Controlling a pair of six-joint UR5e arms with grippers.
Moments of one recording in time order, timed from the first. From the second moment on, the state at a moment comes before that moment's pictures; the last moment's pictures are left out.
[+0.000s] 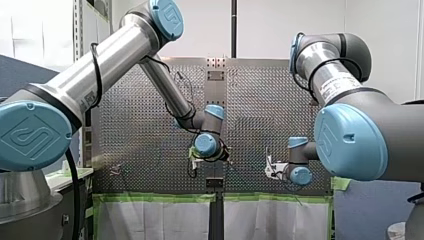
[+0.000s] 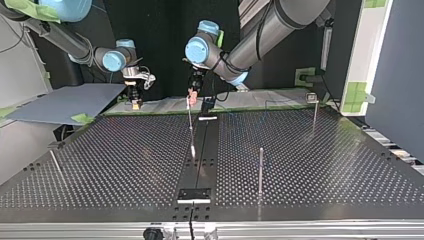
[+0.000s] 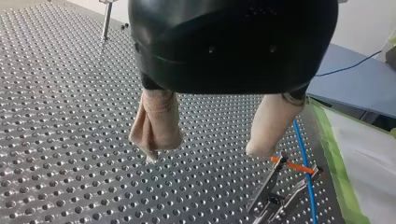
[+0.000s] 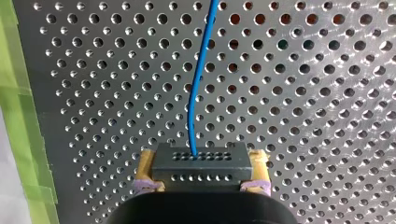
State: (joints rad) left arm -0.68 -2.33 -1.60 -2.62 -1.90 -1.89; right arm 1.82 -0.59 1.62 -0.92 1.43 1.57
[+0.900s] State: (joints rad) left arm -0.67 -2.30 -1.62 -2.68 -1.95 -1.89; right arm 1.82 -0.59 1.62 -0.91 1.43 1.56
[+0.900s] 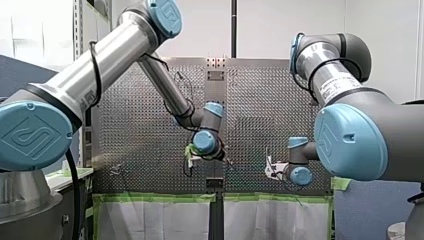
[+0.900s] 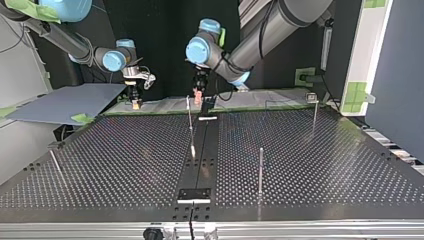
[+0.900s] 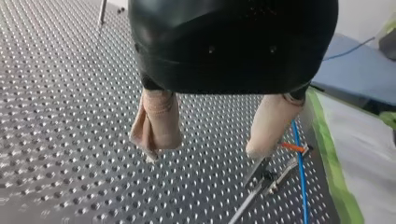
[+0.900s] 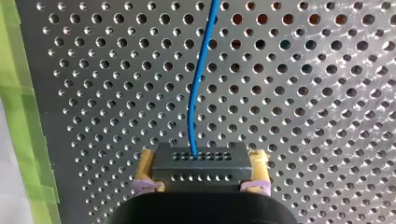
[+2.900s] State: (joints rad) left arm -0.27 -1.69 -1.80 -2.67 -1.80 -2.43; right arm 1.82 -0.58 1.62 -0.93 1.41 1.59
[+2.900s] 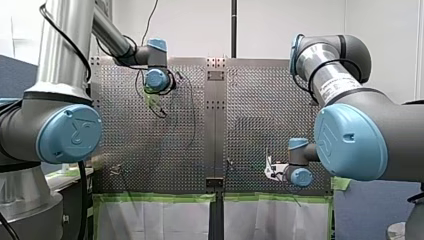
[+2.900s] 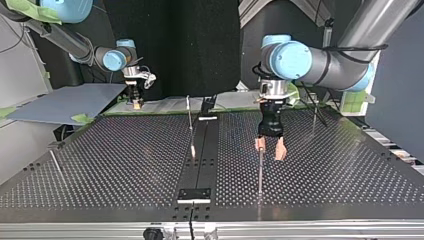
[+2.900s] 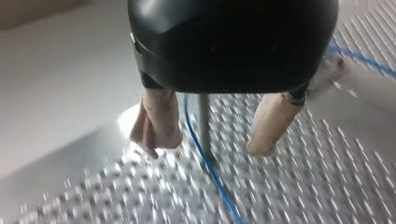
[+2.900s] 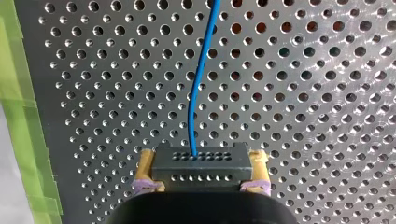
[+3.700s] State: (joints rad) left arm -0.25 -1.77 -1.82 -2.61 -1.78 -2.60; right arm 1.82 -0.58 1.62 -0.94 1.41 1.59
